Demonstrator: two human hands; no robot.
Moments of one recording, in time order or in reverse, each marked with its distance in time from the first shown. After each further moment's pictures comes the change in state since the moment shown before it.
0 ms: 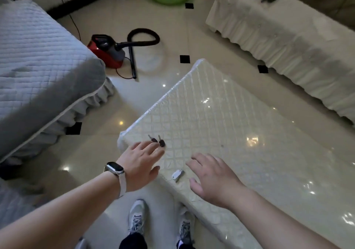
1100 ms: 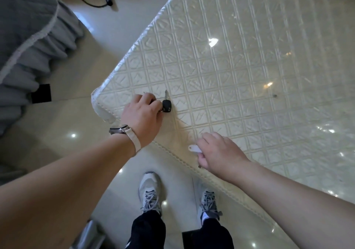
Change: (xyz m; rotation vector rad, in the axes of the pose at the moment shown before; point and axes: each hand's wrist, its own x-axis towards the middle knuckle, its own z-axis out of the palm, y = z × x) left_hand 0.093 -0.101 0.246 -0.123 0.085 -0.242; right_hand 0.110 0.059 0.262 0.095 -0.027 0.066
